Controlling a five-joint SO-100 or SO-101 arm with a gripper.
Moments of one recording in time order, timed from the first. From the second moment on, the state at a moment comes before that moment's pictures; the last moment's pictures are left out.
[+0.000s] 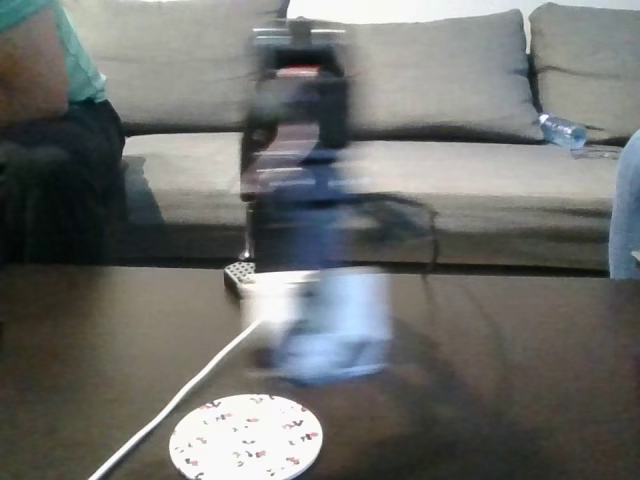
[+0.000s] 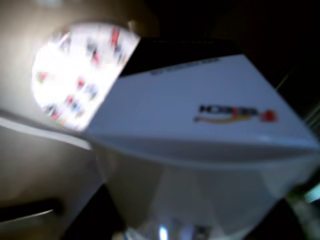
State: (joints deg) arm -4.7 54.5 27.4 99.6 -18.5
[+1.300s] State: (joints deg) arm 1.2 57.8 48.5 94.7 -18.5
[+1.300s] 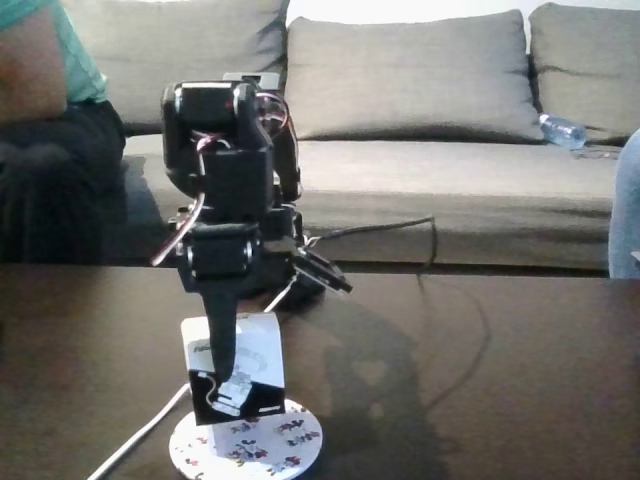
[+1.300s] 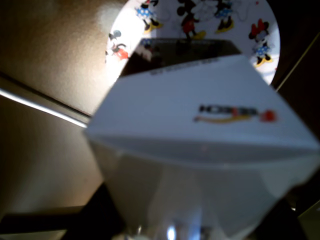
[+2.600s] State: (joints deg) arm 0.6 58.0 49.7 95.5 -18.2
